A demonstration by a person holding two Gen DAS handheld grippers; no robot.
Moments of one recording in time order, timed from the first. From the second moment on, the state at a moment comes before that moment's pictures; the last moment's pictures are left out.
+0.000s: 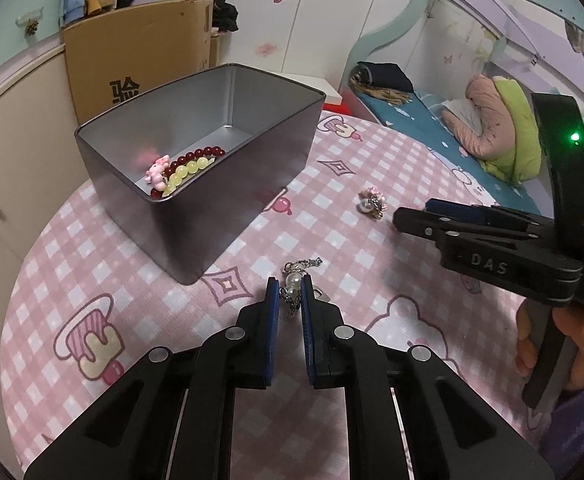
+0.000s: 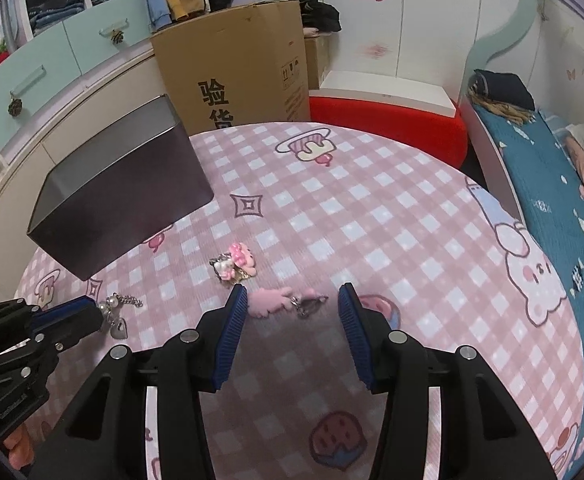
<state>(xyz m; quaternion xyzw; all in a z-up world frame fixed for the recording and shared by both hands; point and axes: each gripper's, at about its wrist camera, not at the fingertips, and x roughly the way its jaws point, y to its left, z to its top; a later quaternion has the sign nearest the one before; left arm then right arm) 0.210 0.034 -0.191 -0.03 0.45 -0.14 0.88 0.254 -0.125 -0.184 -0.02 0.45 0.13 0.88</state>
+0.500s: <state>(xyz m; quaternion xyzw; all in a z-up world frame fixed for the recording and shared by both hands) 0.205 0.040 -0.183 -0.05 0.45 -0.16 0.88 0.237 -0.128 -0.184 -0.04 0.44 0.12 0.89</state>
